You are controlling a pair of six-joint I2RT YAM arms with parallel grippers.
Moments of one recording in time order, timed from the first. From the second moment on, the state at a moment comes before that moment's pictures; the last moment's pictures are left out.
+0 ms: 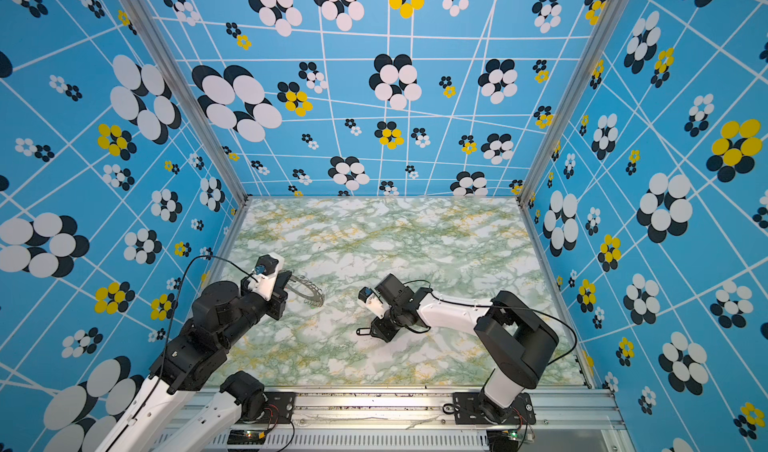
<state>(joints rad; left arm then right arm) -0.51 0.53 0.74 -0.51 -0.18 0.18 1.13 1.77 0.97 -0.24 -0.13 -0.62</state>
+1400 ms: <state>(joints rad) -0.49 0.53 0.74 -0.51 -0.12 0.16 0.94 1.68 1.03 -0.39 -0.31 -0.37</state>
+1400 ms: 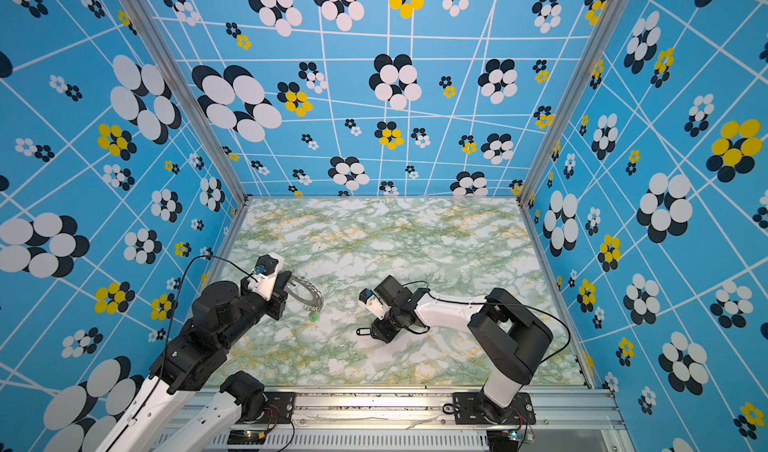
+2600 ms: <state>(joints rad) -0.47 0.55 0.73 -0.50 -0.07 0.16 0.86 1.64 0.85 -0.31 -0.33 0.00</state>
